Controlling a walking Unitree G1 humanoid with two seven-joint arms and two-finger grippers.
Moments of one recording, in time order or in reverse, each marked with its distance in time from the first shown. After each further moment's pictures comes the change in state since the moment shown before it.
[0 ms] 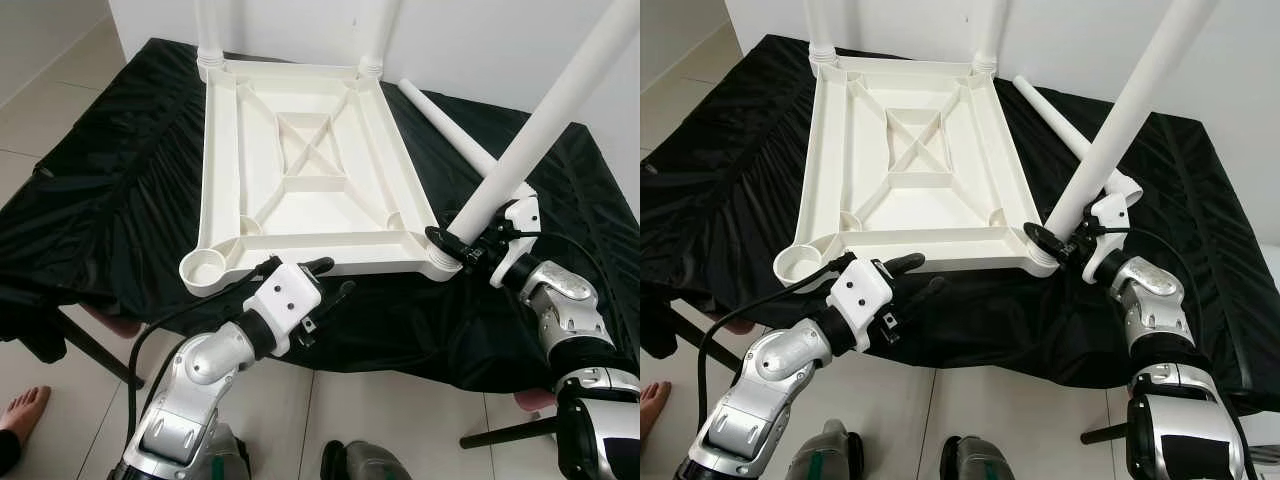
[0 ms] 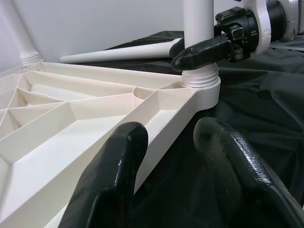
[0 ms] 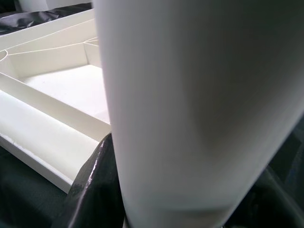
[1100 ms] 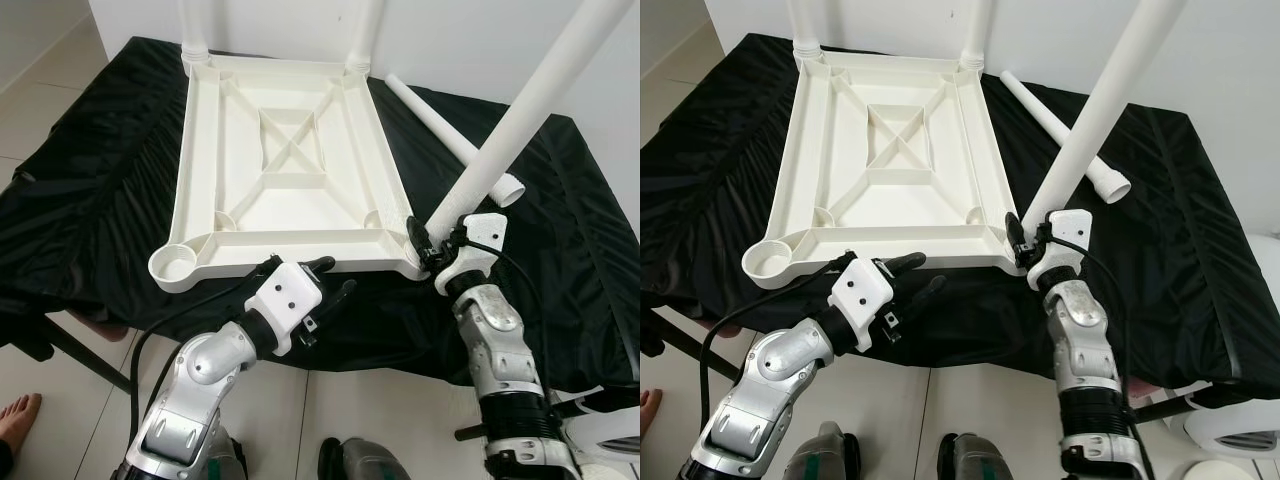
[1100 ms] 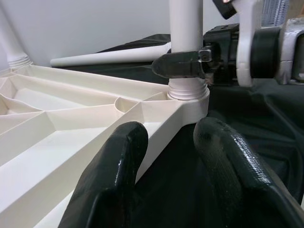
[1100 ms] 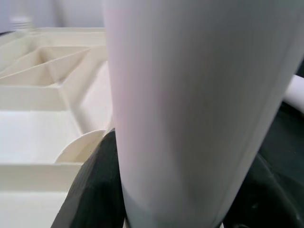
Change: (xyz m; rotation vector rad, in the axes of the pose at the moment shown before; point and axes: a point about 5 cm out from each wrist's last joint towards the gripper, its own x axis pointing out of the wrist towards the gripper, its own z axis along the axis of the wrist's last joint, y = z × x) left arm 0.001 -0.001 0.000 -0.010 -0.006 0.006; right arm 0.024 0.071 0.007 0.124 -0.120 -0.606
